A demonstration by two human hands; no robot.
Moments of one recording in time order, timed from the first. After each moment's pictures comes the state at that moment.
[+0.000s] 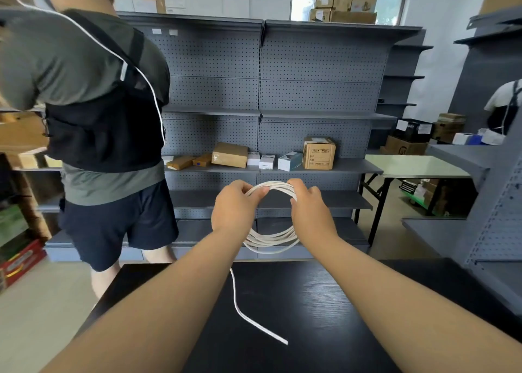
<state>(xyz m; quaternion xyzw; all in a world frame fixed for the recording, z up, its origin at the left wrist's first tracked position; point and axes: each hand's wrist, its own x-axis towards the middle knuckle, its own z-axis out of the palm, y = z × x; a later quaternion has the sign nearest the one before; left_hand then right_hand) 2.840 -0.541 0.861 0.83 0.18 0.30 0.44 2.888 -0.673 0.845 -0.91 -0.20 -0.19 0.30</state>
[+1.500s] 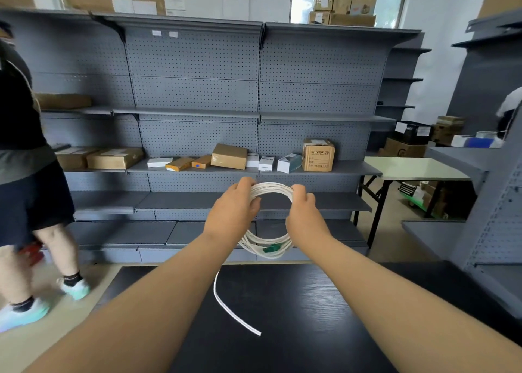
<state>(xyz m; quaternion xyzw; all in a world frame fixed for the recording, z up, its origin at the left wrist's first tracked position) 2.838 -0.526 0.855 0.93 0.05 0.30 0.21 2.890 -0.663 0.843 -0.93 -0.18 -0.12 0.30</state>
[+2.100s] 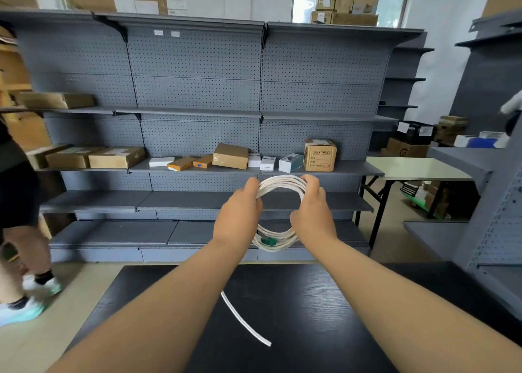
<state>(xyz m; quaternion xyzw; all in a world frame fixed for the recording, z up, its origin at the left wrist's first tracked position) 2.836 -0.542 0.854 0.92 0.07 0.31 0.22 2.889 -0.671 0.846 -0.88 -0.16 -0.19 0.40</state>
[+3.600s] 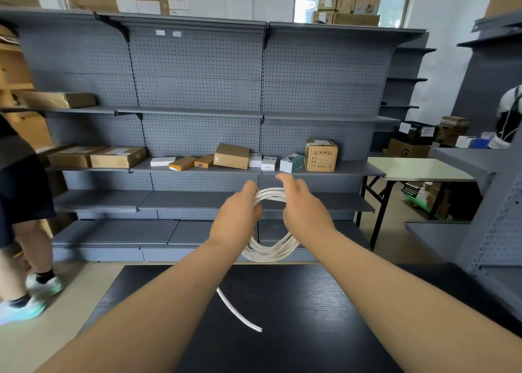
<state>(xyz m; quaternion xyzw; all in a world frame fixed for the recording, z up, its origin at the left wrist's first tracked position) 2.836 -0.532 0.852 0.92 0.06 0.28 0.26 2.891 -0.663 0.854 -0.90 -0.30 -0.20 0.23</state>
